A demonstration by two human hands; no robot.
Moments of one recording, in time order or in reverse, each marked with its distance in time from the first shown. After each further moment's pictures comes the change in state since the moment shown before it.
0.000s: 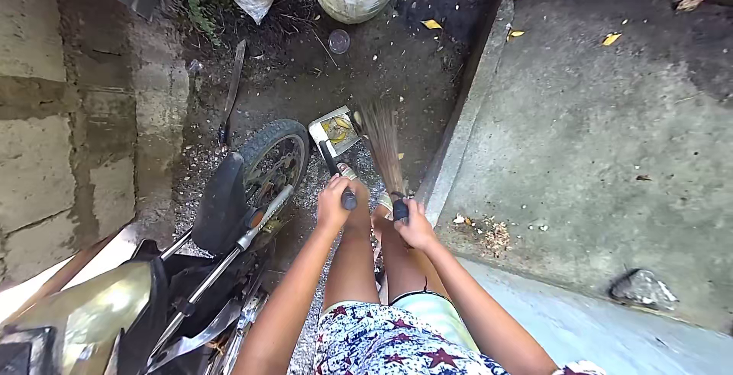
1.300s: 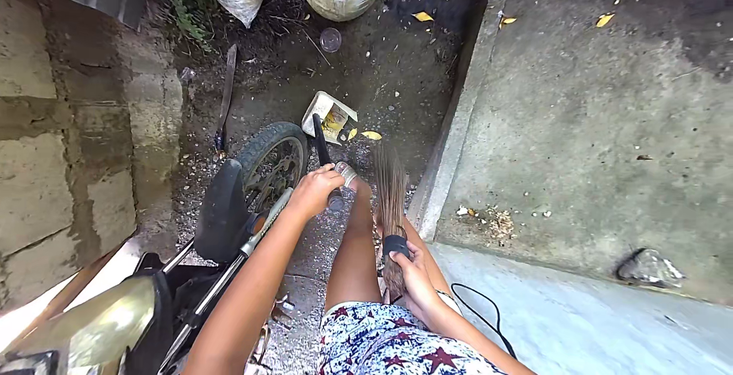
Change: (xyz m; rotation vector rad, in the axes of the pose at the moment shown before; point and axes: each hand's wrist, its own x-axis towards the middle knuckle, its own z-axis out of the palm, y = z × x) left_hand 0.049 -0.001 -0.079 0.249 -0.620 0.297; right_hand -0.107 -0.021 0.071 1.125 0.150 0.245
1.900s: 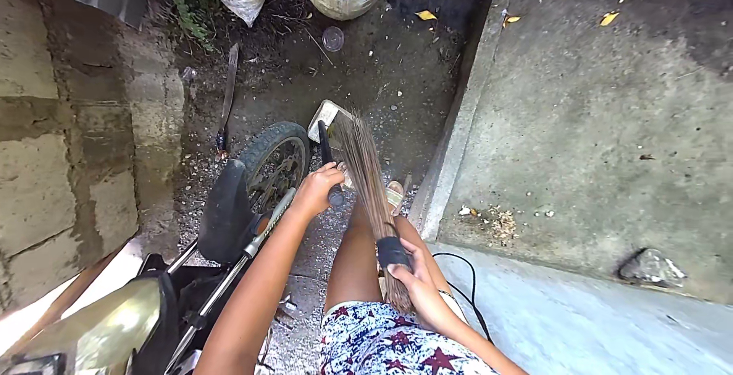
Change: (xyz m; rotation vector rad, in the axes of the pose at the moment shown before) left_hand -0.002 -0.020 0.011 -0.099 0.148 0.037; right_hand -0.033 -0.018 0.003 -0.145 -0.231 -0.149
